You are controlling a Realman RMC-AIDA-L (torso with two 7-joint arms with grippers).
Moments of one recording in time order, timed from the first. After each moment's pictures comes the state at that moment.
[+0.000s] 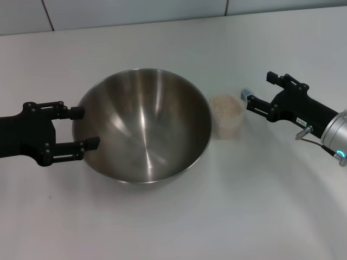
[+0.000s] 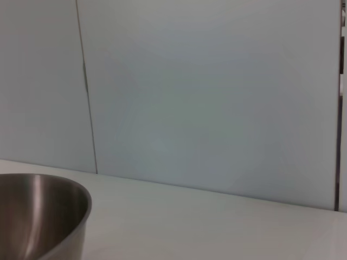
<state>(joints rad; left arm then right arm) -0.35 -2.06 0.95 1.08 1.93 1.62 -1.48 0.43 2.08 -0.60 -0.19 -1.46 -1.16 0.64</state>
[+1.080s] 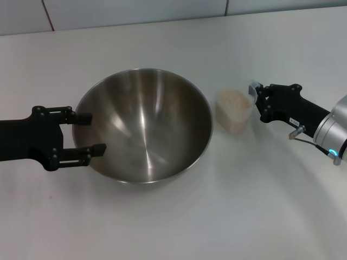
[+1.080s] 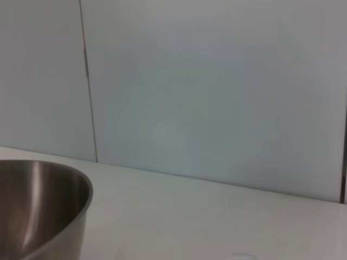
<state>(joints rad) -0.37 -2.06 0.98 1.08 1.95 1.62 -1.48 0.46 2.09 -0.60 -0.16 -1.46 -1.11 0.62</state>
